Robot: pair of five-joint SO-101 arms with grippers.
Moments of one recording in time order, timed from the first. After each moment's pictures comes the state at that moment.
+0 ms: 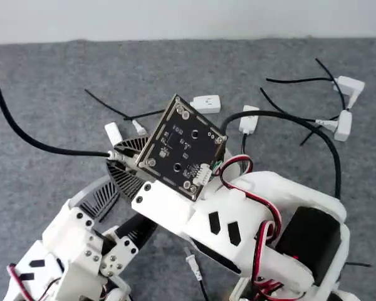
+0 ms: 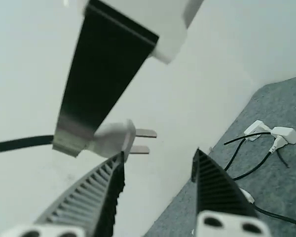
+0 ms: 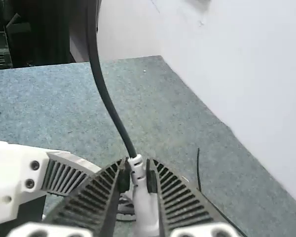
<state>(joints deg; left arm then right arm) 33.7 -103.9 54.0 56.4 -32.0 -60.3 -27.5 -32.4 87.7 11.7</state>
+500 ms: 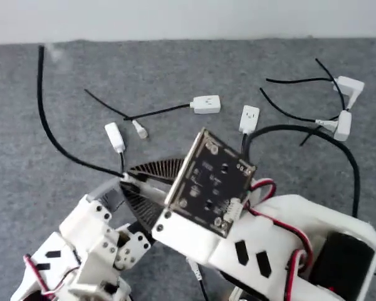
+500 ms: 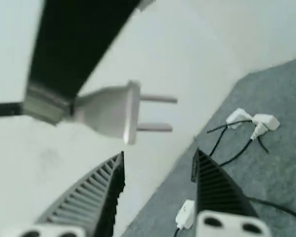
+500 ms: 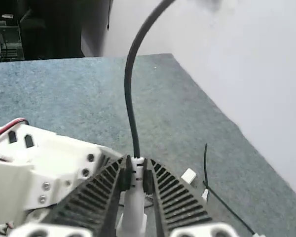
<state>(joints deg) 34.2 -103.8 58.2 55.7 -32.0 -61.6 -32.2 -32.5 94.0 11.6</state>
